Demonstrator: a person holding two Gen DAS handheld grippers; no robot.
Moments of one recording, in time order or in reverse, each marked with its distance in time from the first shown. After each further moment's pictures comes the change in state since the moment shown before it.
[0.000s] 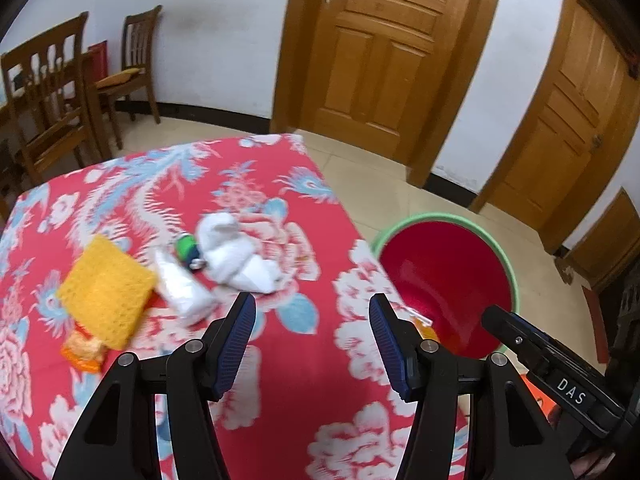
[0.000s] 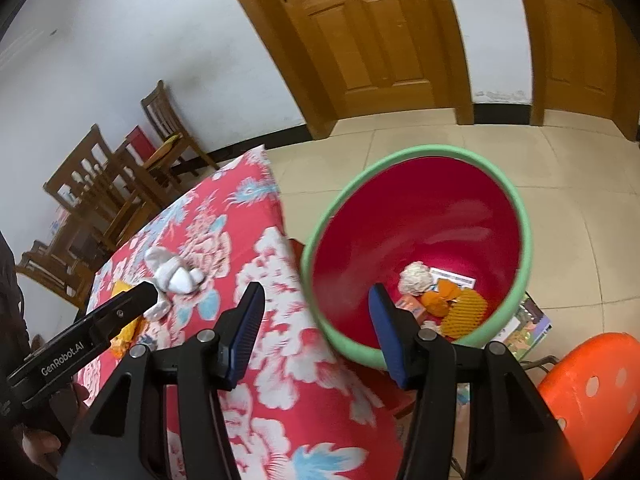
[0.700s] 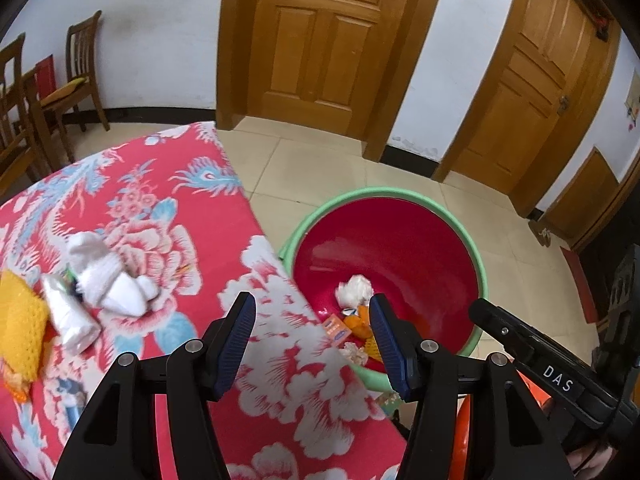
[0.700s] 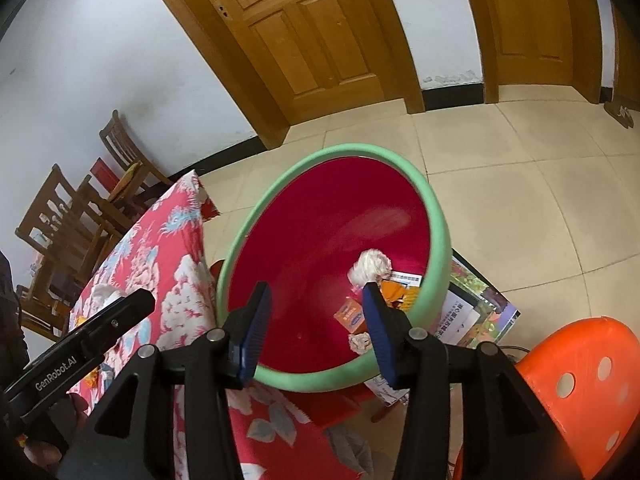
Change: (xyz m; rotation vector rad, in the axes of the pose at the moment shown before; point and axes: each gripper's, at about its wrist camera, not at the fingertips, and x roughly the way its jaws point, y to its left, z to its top) left arm 0.049 -0.079 0.005 0.120 0.068 -0.115; right arm -0.004 -0.082 0.008 0.144 -0.020 -0.101
